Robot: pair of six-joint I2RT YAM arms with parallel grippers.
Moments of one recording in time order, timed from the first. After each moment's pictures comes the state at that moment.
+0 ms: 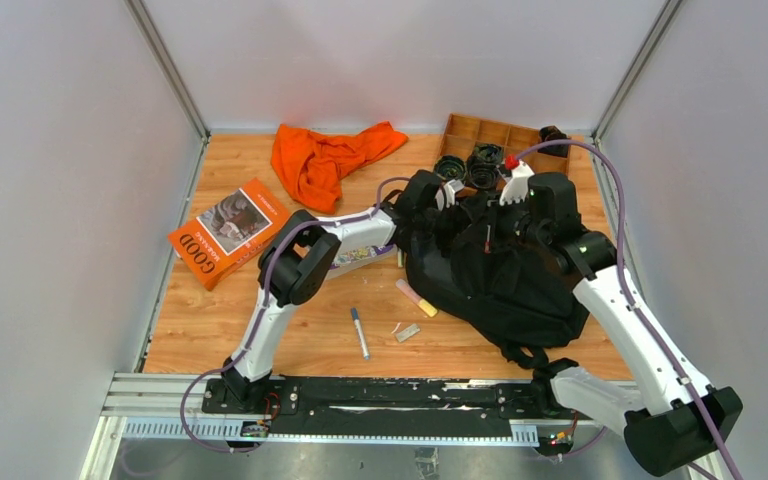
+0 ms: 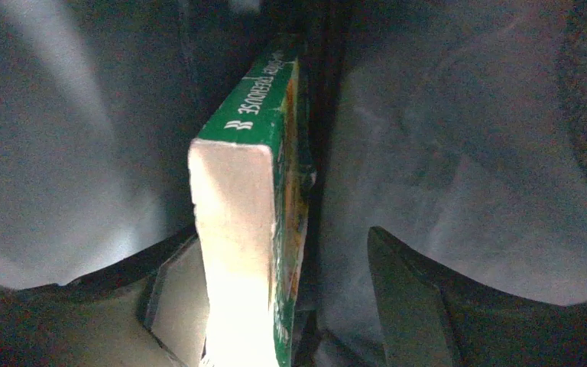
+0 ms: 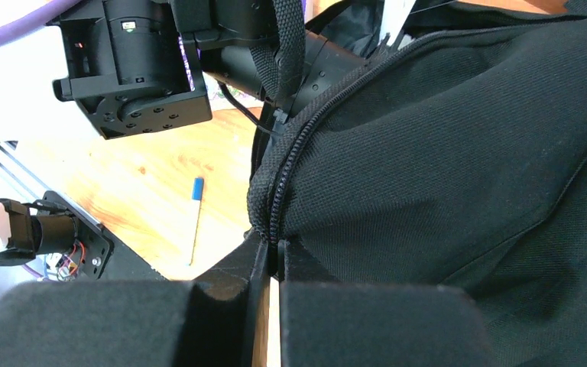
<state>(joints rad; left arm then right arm) -0.77 2.23 1.59 0.13 0.76 -1.07 0.38 1.02 1.05 -0.58 -0.34 0.27</state>
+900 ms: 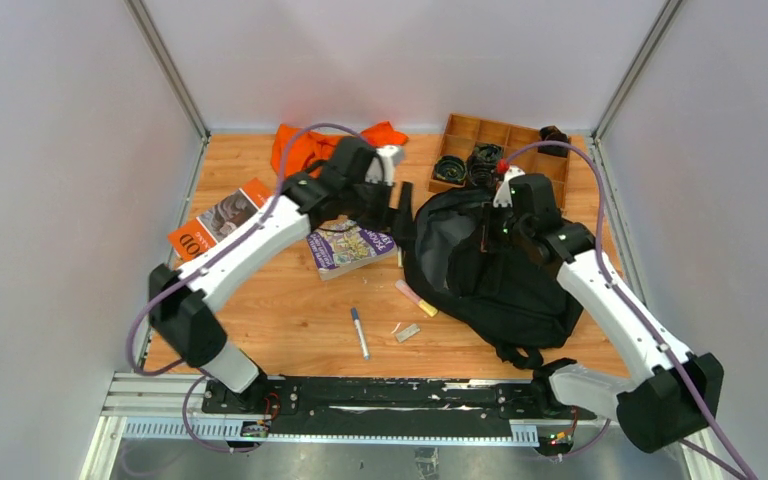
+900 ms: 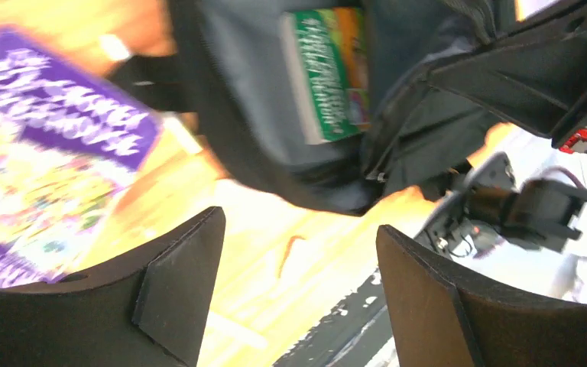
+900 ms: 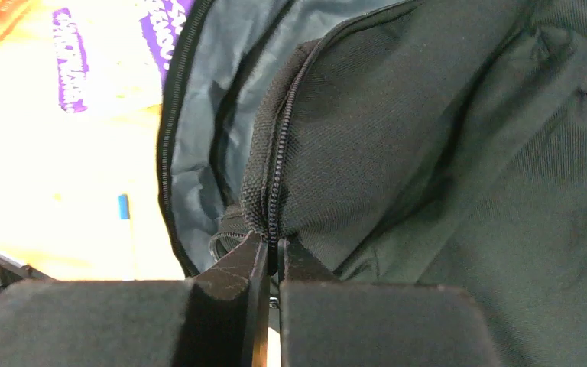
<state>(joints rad) -0.70 1.62 1.53 -0.68 0.31 -0.38 0.38 1.11 1.03 -0.59 -0.14 0.29</state>
